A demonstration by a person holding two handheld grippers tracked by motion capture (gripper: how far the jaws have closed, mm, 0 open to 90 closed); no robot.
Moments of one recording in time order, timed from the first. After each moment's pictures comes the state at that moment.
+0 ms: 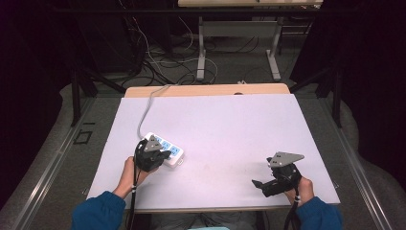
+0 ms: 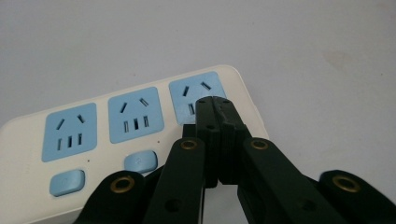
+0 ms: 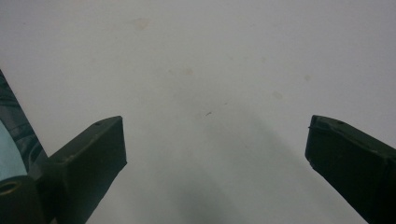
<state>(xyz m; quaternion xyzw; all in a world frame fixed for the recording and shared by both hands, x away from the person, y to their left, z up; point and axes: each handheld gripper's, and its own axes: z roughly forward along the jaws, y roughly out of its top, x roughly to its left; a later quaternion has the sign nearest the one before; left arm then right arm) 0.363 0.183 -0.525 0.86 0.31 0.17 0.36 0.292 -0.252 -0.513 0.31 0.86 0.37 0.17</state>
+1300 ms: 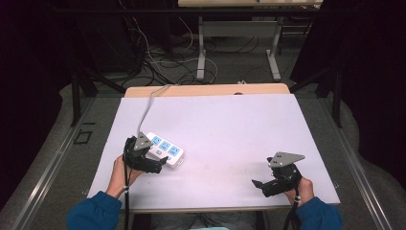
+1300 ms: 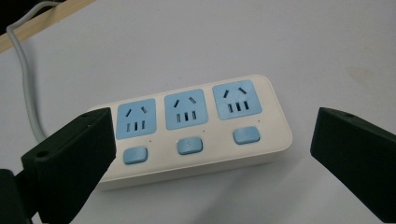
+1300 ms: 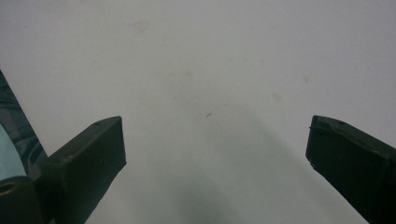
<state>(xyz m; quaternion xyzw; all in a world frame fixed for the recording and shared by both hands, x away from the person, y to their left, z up) 0.351 0.202 -0.501 0.84 0.34 0.22 0.35 0.292 -0.252 -0.512 0.31 0.86 0.37 0.17</state>
